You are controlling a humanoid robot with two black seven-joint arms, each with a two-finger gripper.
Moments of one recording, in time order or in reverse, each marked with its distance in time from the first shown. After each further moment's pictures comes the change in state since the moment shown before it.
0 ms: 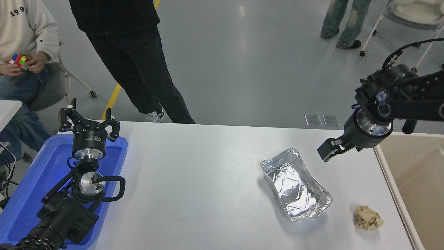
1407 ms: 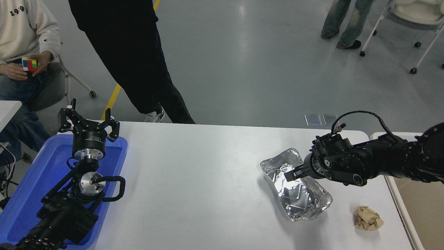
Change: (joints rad) left arm 0.000 0.000 0.000 0.000 0.000 0.000 0.000; right arm -0.484 0.271 0.058 -0.452 -0.138 -0.347 0.058
